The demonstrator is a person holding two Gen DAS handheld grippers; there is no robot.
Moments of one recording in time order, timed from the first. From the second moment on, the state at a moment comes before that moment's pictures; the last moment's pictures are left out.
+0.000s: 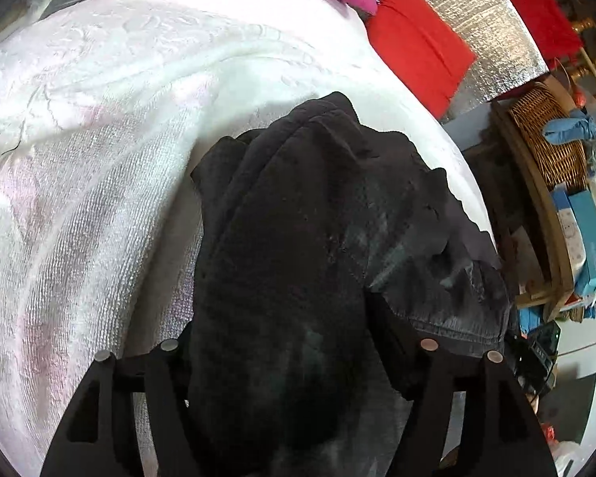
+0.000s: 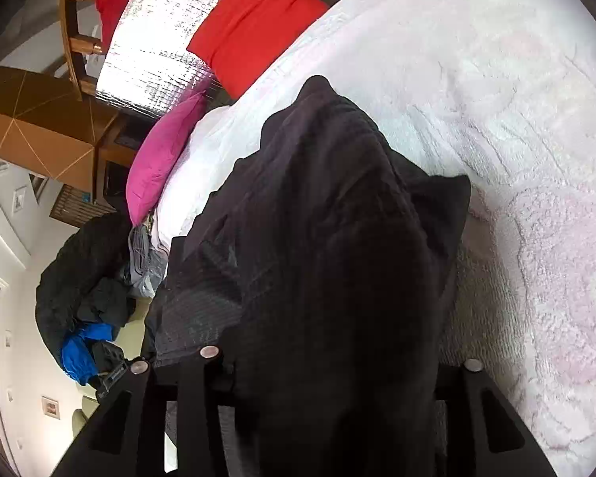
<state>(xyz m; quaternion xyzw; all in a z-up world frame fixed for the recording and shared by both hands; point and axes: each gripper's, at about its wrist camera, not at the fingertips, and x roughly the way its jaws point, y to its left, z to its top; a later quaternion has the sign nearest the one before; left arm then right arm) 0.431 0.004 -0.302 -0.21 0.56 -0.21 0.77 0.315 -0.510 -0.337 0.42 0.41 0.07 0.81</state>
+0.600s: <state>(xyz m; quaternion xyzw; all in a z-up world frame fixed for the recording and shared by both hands) 0.372 0.032 -0.238 -0.19 0.43 -0.17 0.87 0.229 -0.521 -0.270 0.35 0.31 -0.05 0.88</state>
